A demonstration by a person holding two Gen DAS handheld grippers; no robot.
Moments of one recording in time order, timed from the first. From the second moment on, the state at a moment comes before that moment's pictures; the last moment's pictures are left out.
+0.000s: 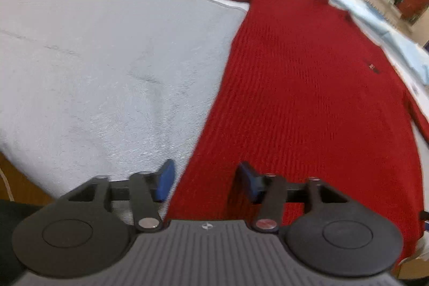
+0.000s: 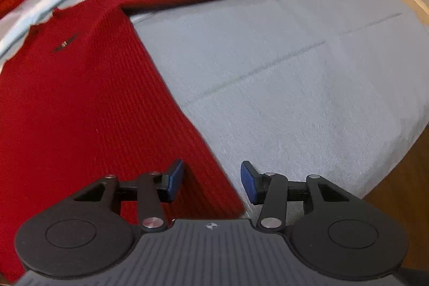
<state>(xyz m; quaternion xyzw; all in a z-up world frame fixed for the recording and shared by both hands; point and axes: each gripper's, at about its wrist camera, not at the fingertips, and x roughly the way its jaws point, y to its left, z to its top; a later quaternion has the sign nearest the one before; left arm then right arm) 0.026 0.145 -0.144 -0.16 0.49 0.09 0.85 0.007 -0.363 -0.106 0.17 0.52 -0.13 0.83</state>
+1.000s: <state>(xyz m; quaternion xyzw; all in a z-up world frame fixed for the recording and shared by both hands) -0.009 0.114 -0.106 -0.04 0.43 0.15 0.89 0.003 -0.347 -0.094 0.09 0.50 -0.12 0.85</state>
